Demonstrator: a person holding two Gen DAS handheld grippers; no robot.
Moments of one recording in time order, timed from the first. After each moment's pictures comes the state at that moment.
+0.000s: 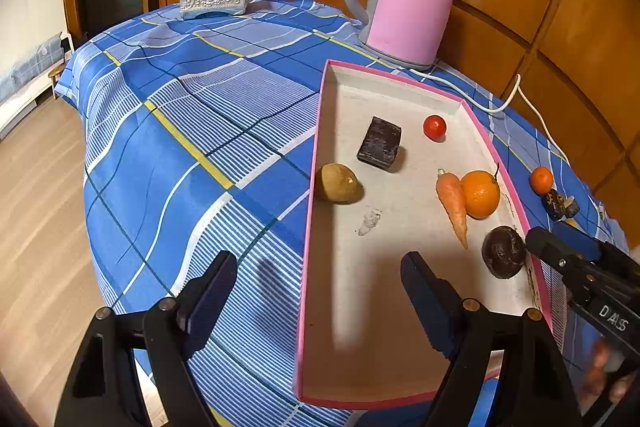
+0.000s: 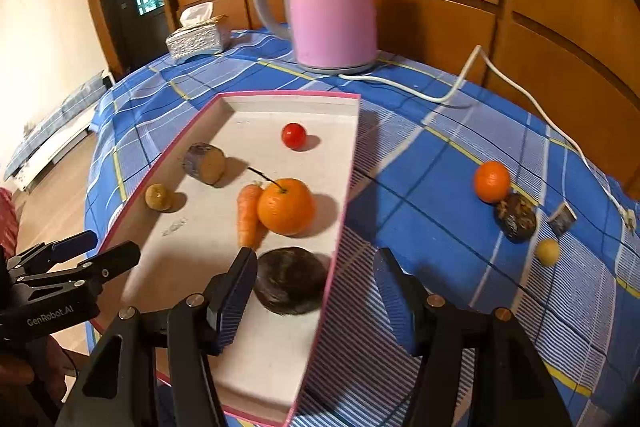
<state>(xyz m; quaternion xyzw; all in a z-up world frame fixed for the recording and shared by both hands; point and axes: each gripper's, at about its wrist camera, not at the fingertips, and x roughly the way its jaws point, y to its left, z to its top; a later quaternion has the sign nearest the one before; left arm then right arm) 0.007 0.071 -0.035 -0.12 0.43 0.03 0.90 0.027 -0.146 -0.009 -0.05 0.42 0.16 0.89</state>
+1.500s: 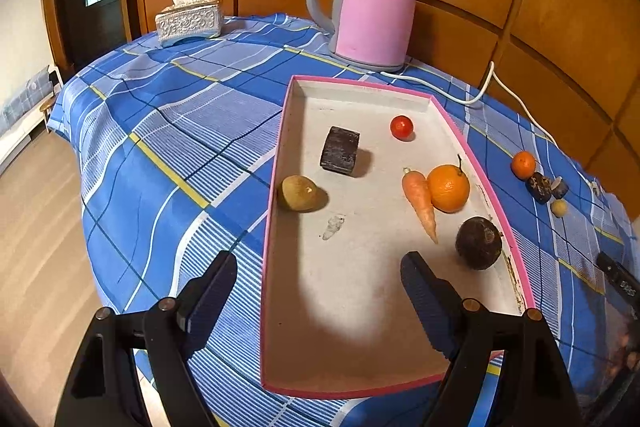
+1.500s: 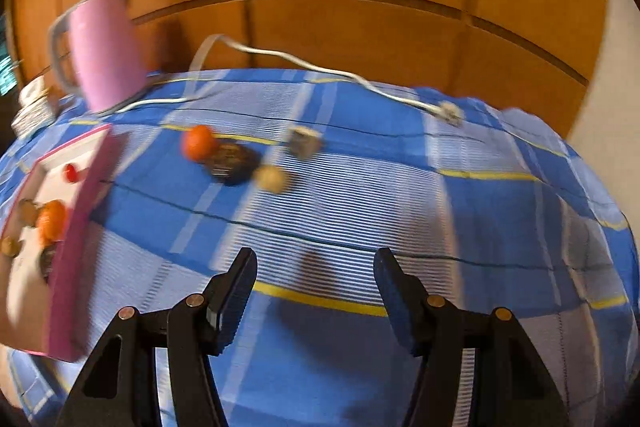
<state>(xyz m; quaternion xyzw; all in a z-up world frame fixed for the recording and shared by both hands) 0.001 0.043 -0.019 -0.07 0.41 0.01 0.91 -0.017 -0.323 -0.012 0.02 0.40 -0.14 0.91</state>
